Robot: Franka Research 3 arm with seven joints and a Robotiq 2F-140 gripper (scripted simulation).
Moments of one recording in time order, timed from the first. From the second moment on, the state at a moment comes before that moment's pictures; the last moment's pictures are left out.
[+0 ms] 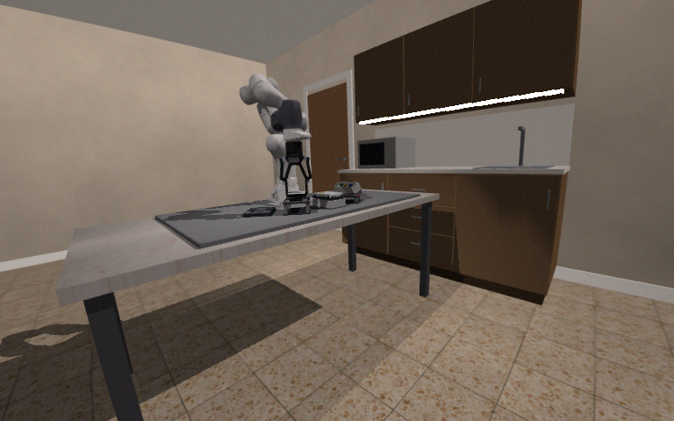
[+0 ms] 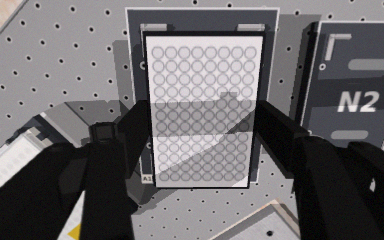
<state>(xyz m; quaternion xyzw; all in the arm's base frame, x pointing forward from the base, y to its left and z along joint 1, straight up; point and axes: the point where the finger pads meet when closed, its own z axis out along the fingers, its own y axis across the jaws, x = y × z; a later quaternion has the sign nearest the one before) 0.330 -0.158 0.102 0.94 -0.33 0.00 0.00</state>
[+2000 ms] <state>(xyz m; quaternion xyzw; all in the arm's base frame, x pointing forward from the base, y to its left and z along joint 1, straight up) 0.330 -0.159 0.090 0.94 -0.33 0.00 0.00</state>
